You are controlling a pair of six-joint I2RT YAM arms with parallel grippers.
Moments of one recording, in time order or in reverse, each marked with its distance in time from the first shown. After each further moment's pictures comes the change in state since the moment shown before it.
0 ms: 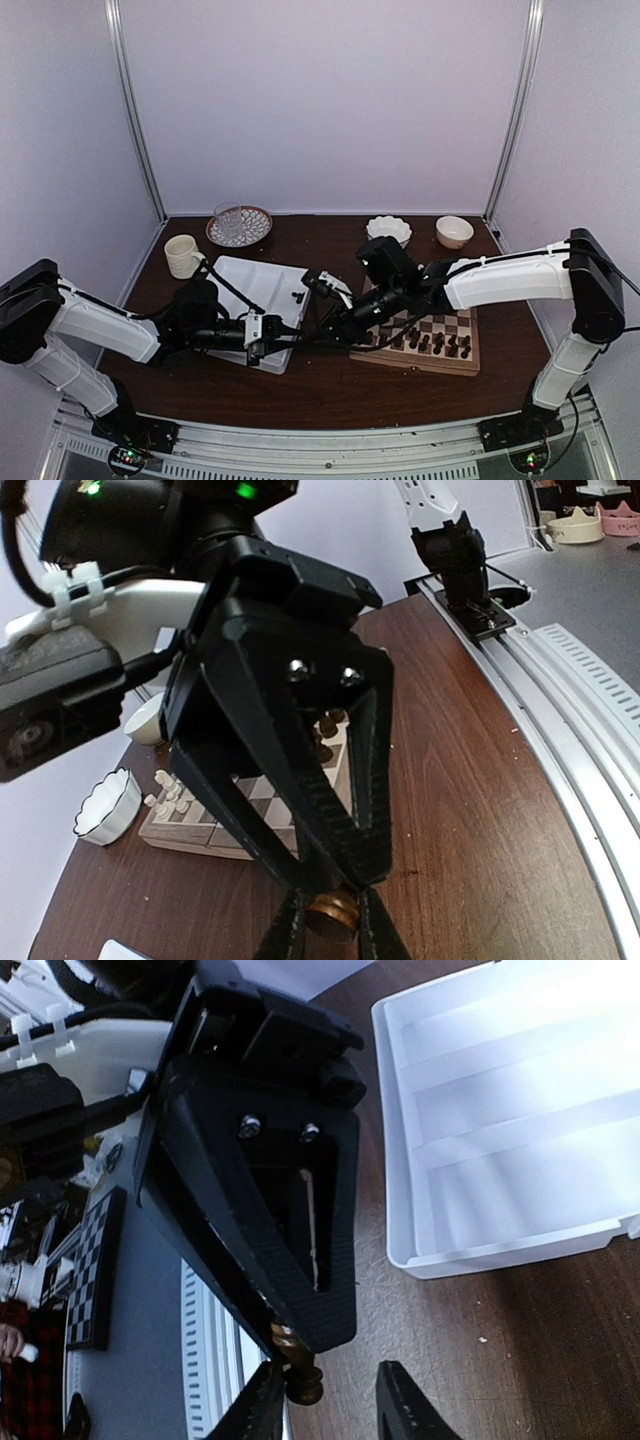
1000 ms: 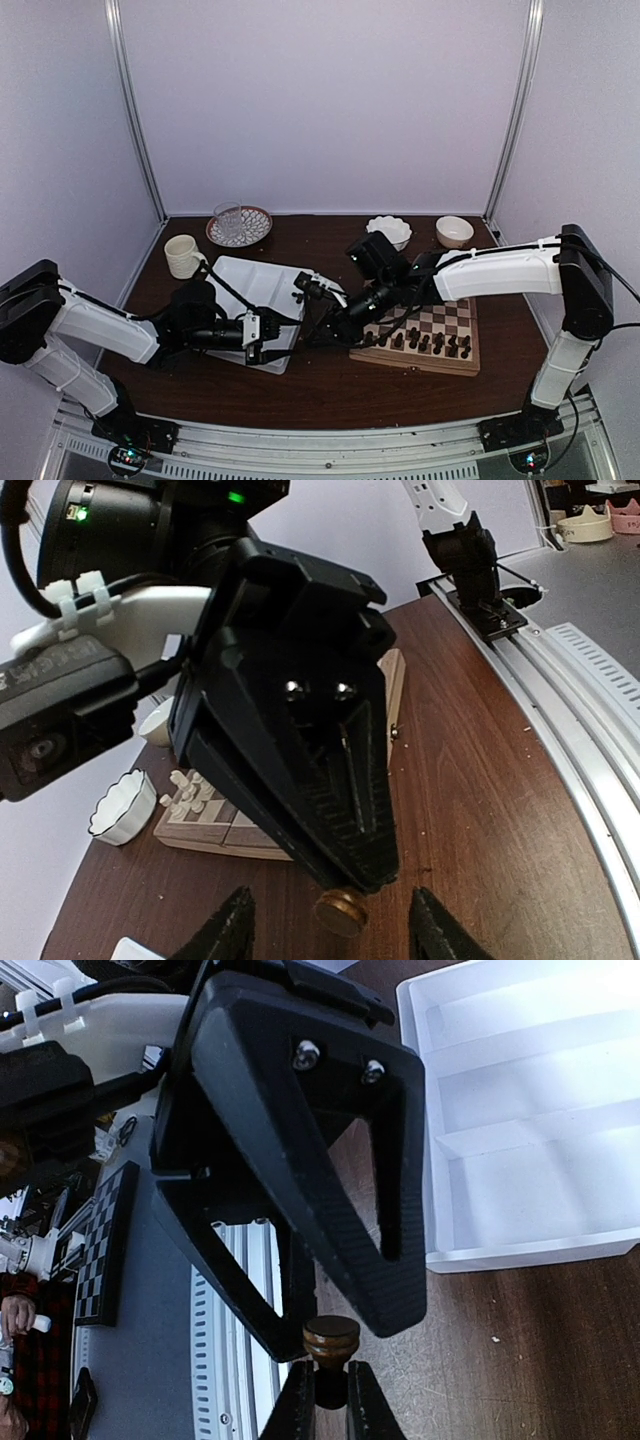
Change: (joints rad) left arm 0.008 -0.001 -0.026 0.063 -0.025 0.011; right arm -0.006 0.040 0.077 -0.111 -0.051 -0.070
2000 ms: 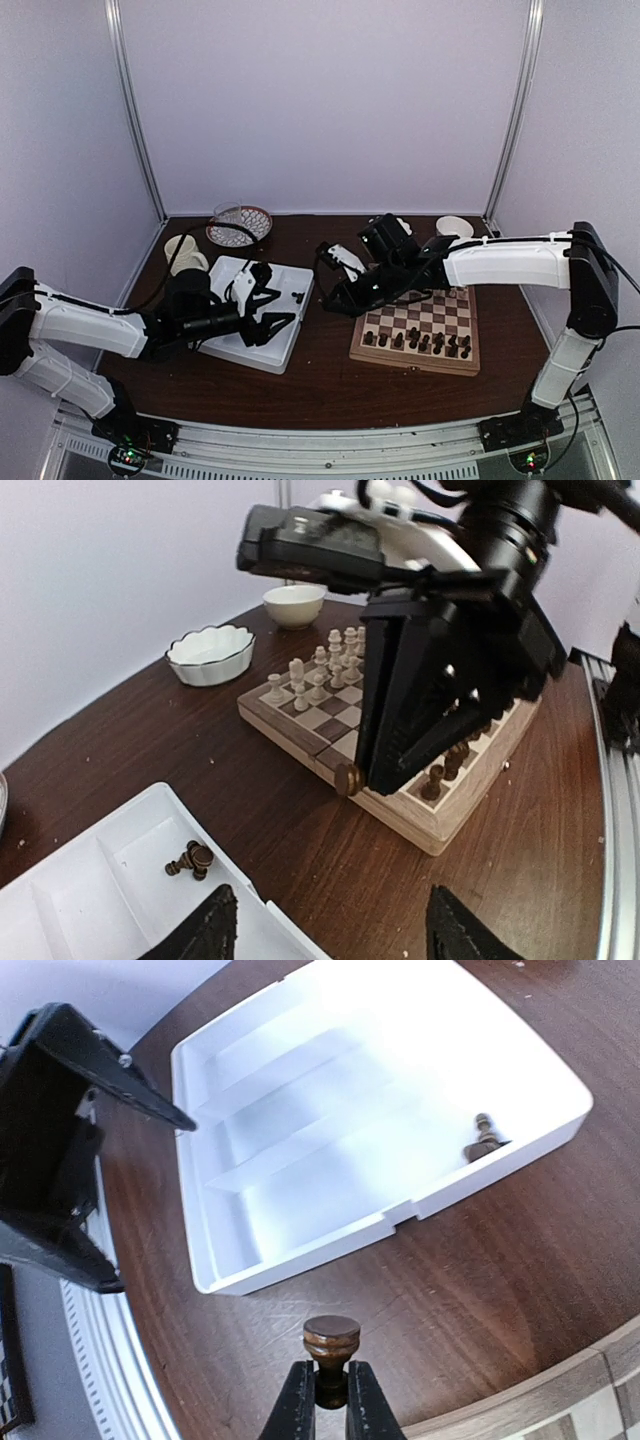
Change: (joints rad) left arm 0.021 -0.120 0.084 -0.244 -0.380 -0.545; right arm -0.074 -0.032 0.051 -0.072 0.436 0.086
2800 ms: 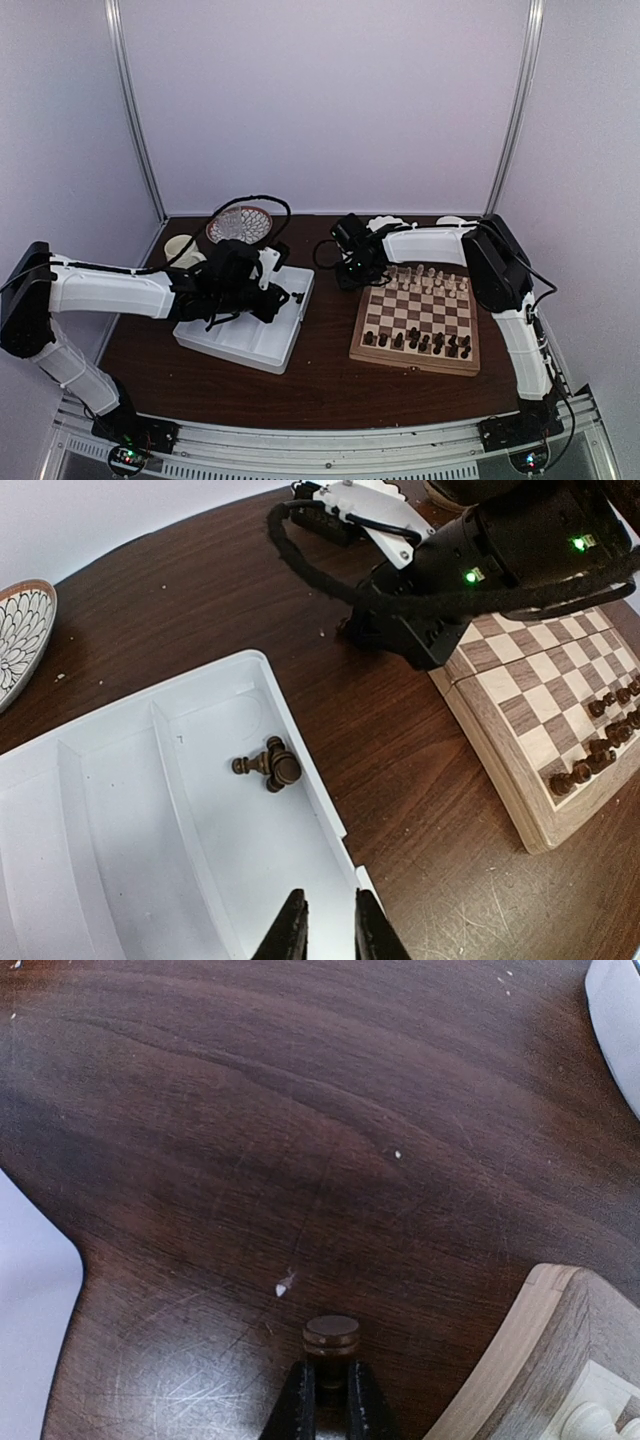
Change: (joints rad) left arm 0.000 0.190 0.367 -0.580 -0.282 -0.249; right arm -0.154 0.578 0.546 -0.248 0.511 0.208
